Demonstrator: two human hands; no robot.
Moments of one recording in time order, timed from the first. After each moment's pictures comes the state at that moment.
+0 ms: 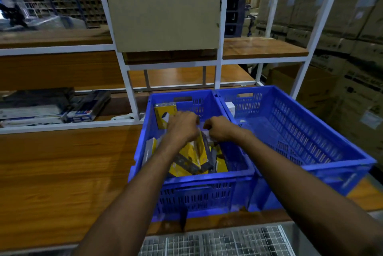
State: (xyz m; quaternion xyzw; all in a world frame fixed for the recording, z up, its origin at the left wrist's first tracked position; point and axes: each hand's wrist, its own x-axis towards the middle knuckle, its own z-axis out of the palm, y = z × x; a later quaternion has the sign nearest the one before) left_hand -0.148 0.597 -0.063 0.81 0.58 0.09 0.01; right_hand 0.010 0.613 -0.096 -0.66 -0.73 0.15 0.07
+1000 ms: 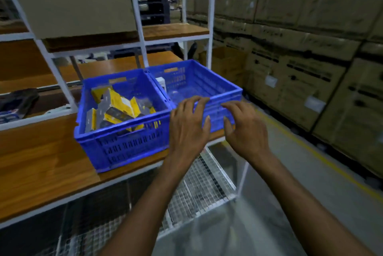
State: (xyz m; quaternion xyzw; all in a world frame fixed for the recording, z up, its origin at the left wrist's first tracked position) left_hand -0.051 0.276 -0.091 0.85 0.34 0.40 -0.03; right_hand 0.094 0.188 -0.095 -0.71 -0.56 -0.23 0.36
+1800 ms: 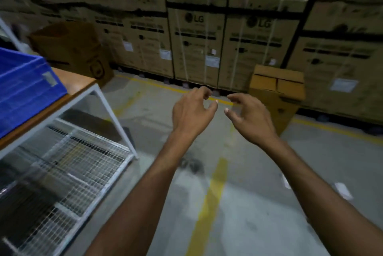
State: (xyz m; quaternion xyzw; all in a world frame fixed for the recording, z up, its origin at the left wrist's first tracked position) left_hand 0.140 -0.238 -0.126 0.94 0.07 0.26 0.23; right_hand 0.189 -0.414 -0.148 -0.91 -0.23 -0.14 0.32
